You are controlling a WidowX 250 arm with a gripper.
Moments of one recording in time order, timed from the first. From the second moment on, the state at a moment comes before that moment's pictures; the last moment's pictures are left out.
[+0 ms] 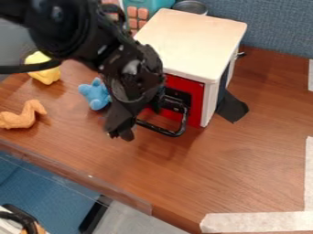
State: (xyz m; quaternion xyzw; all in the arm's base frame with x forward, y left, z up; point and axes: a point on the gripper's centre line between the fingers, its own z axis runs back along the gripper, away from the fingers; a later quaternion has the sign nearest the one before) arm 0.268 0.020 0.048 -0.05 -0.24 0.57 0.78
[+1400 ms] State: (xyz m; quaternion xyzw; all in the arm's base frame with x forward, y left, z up) arm 0.199 -0.011 0.031 -0.07 -0.21 0.60 0.77
